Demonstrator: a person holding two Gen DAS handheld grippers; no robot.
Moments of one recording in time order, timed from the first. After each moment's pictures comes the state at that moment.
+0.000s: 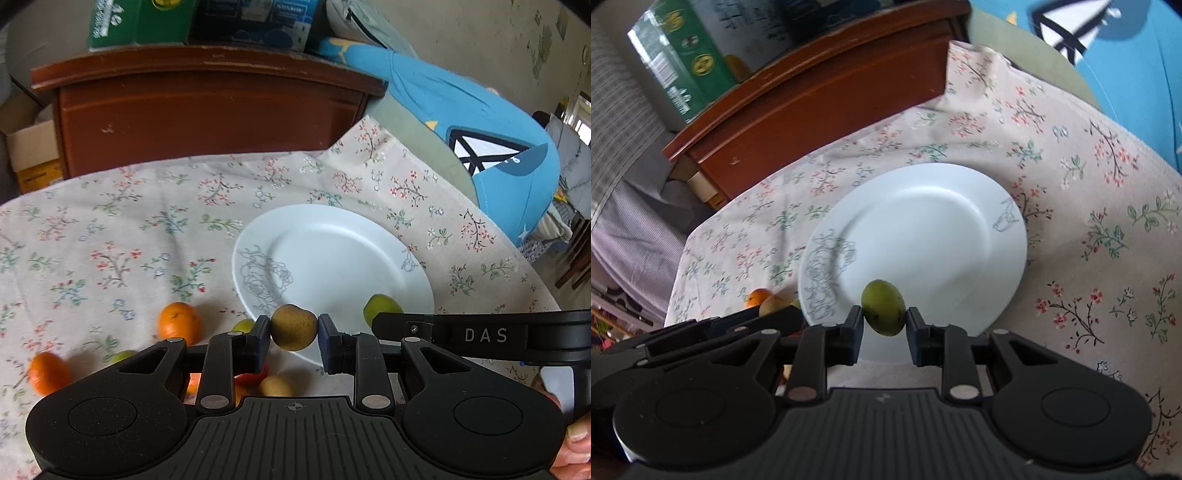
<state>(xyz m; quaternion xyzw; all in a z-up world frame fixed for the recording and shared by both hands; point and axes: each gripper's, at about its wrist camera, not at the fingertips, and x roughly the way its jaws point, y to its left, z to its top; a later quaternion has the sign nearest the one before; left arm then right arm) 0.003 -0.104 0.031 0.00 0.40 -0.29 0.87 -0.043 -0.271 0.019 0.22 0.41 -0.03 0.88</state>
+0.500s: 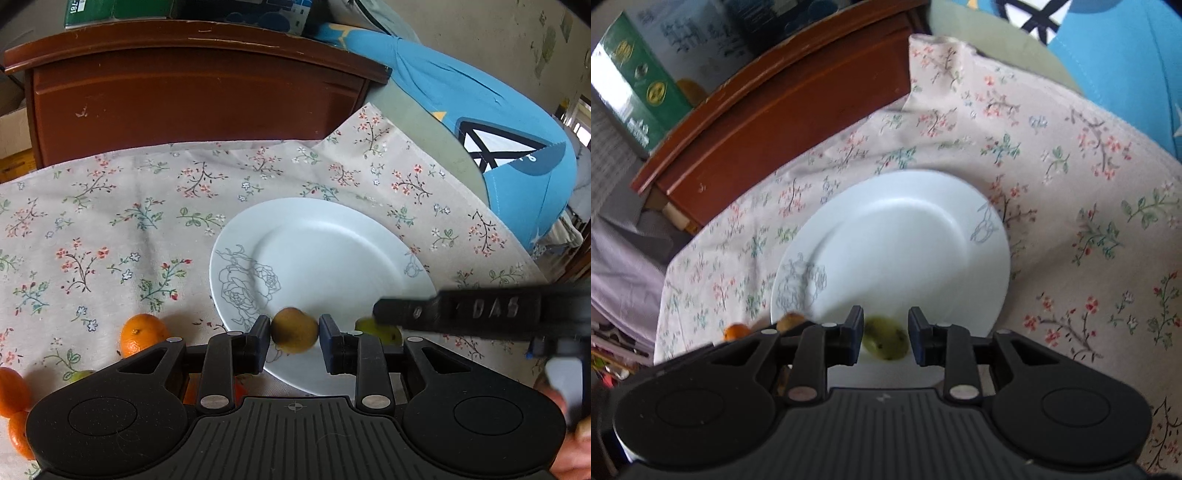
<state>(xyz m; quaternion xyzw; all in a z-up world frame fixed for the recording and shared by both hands) 0.024 -0.122 0.012 -0.01 0.41 -0.30 0.86 -0.026 -0.295 0.012 0.26 0.41 -0.07 0.87</state>
